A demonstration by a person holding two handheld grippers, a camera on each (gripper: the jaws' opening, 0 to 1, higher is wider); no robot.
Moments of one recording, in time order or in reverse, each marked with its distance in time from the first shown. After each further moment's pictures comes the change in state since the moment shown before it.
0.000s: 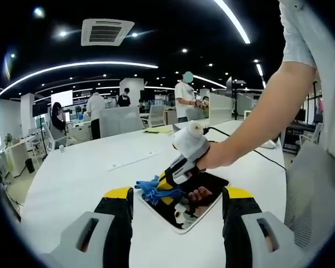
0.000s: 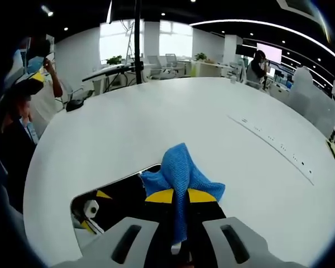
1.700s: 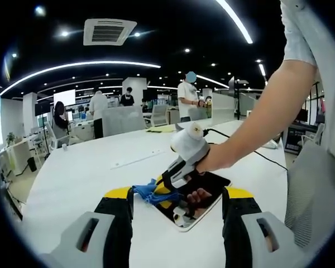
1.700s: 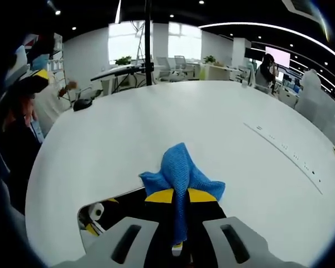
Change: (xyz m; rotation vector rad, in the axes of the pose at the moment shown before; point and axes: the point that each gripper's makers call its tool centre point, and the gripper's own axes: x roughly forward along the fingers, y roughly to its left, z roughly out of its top) left arm -0.005 0.002 0.000 0.003 0.006 0.018; right arm 0.011 0.023 0.010 -0.030 -0.016 0.054
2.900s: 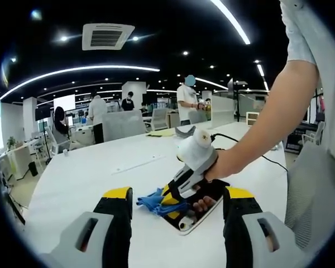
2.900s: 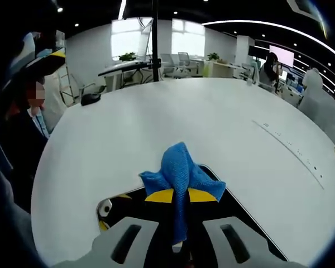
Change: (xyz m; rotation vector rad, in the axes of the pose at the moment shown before) left arm -0.004 -0.003 0.010 0.014 -0.027 0.009; right arm -0.012 0.029 -0.009 -0.019 0.030 0.024
